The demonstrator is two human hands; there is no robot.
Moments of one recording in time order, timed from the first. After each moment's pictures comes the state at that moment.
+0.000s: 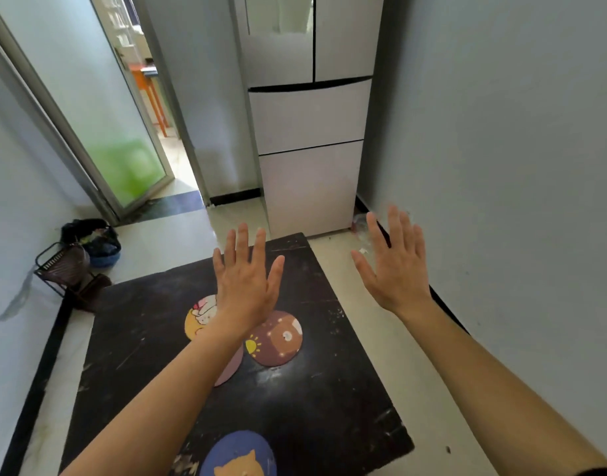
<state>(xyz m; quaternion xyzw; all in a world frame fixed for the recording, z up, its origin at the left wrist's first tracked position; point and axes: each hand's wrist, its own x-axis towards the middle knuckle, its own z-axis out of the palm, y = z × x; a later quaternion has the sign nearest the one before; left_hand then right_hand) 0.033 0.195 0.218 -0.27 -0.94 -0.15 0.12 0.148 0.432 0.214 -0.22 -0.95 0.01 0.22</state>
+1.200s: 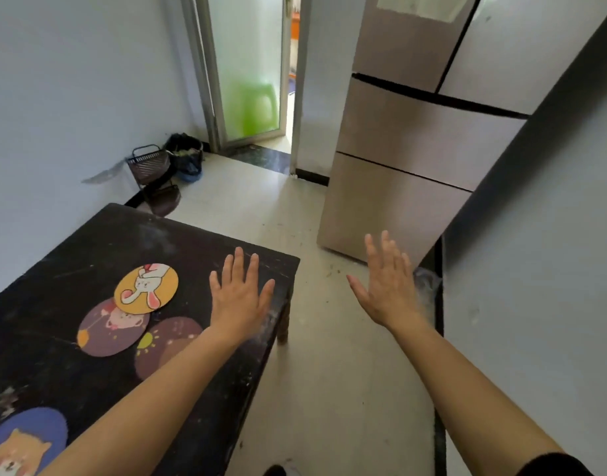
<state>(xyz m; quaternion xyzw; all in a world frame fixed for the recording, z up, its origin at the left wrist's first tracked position) -0.042 0.462 0.135 0.05 -0.99 -0.13 0.00 -0.094 0.738 0.151 0.07 -1.00 0.04 0.05</state>
